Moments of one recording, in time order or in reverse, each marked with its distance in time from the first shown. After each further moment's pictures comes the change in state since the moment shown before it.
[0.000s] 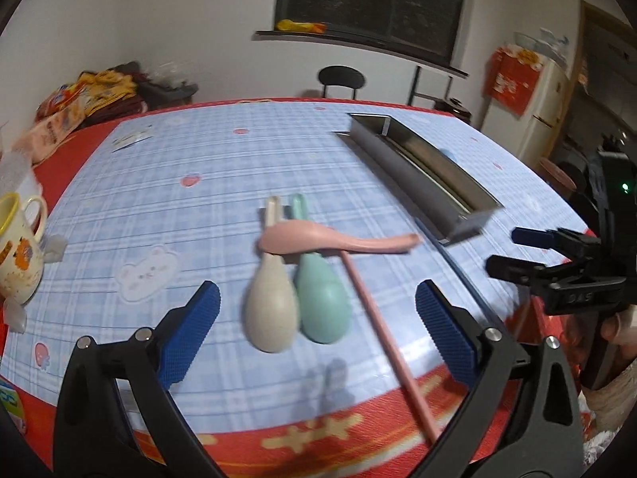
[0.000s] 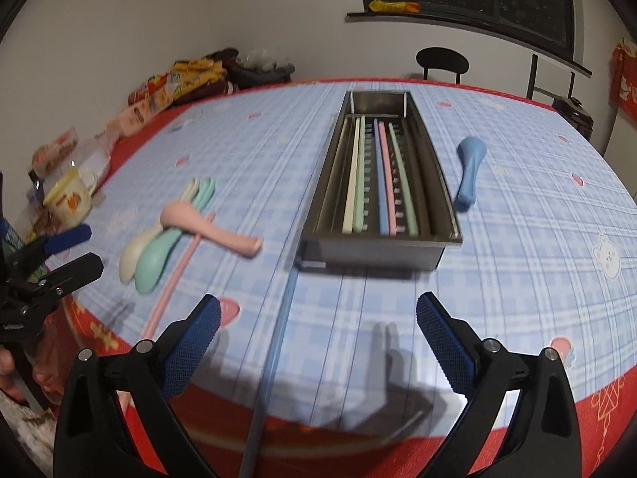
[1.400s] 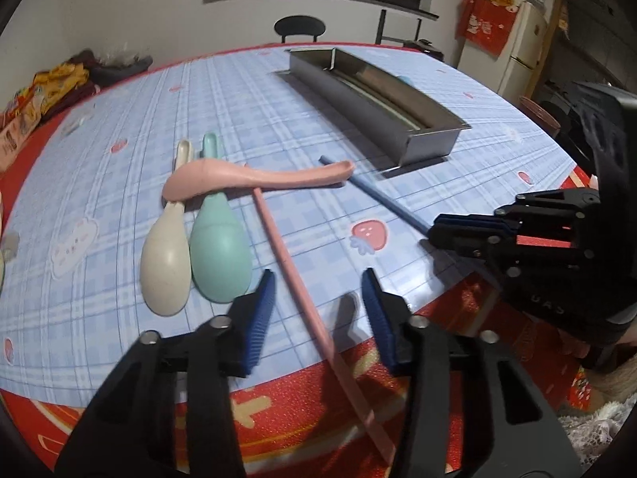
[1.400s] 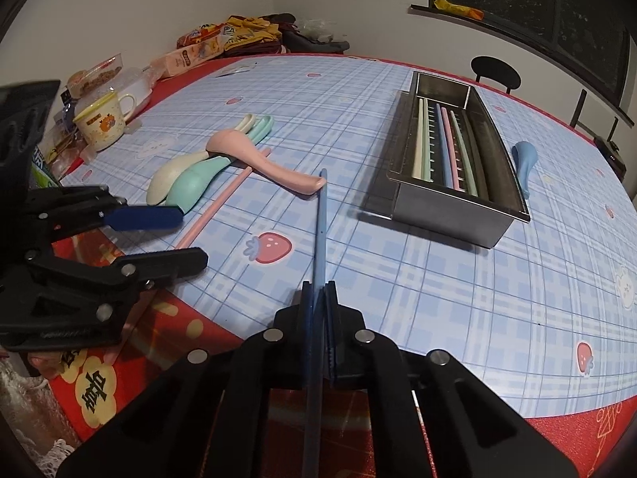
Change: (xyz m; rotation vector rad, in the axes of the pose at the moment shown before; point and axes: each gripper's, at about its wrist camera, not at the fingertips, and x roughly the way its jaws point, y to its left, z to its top) left arm 0.039 -0.052 -0.021 0.087 0.191 -0.053; right arm 0.008 0.030 -0.022 -0.191 0.061 0.076
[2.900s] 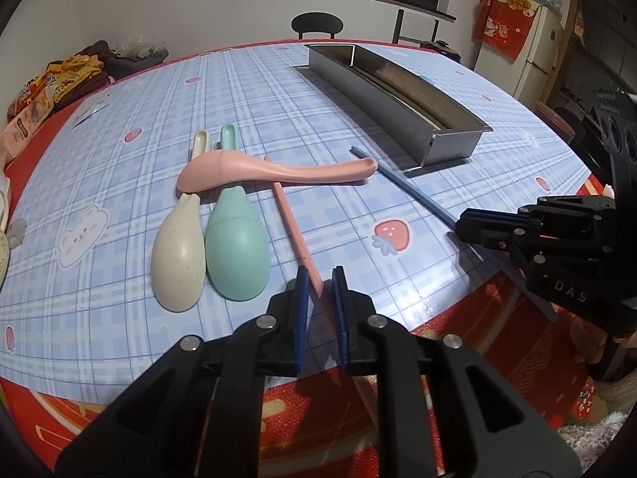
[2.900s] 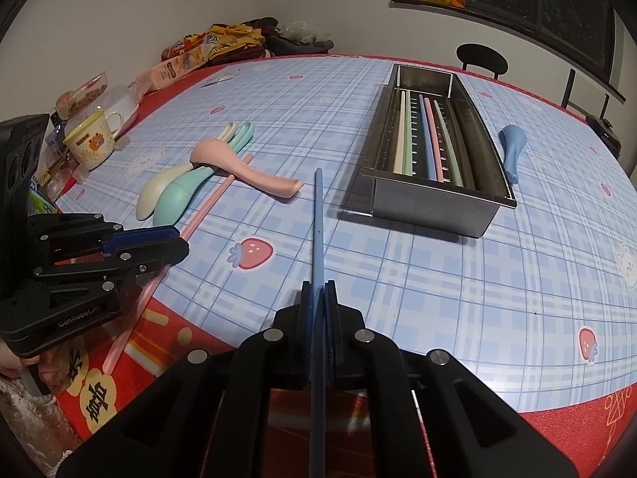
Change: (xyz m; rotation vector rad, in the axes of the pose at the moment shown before) left arm 0.005 0.007 -0.002 -0.028 -0.001 0.044; right arm -0.001 -0.011 0.001 0.067 -0.002 -0.007
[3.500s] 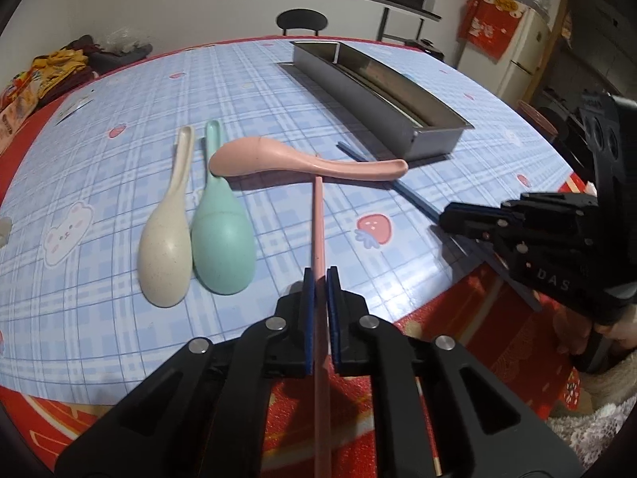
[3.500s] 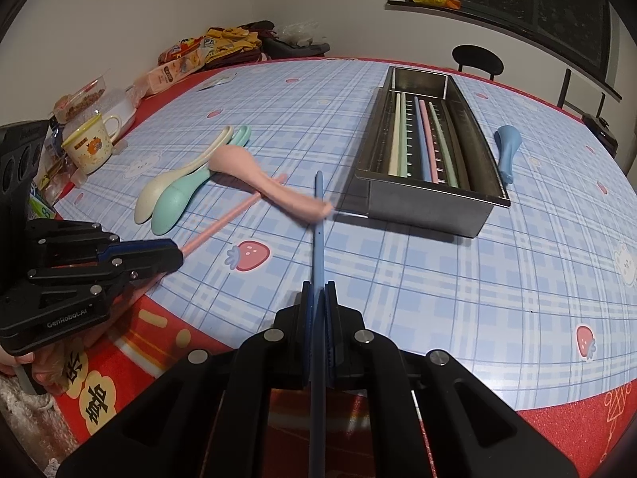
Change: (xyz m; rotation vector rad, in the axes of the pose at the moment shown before) left arm -0.004 0.000 -0.001 0.021 0.022 -0.081; right arm -0.004 -0.004 -0.001 0.017 -0.019 -0.011
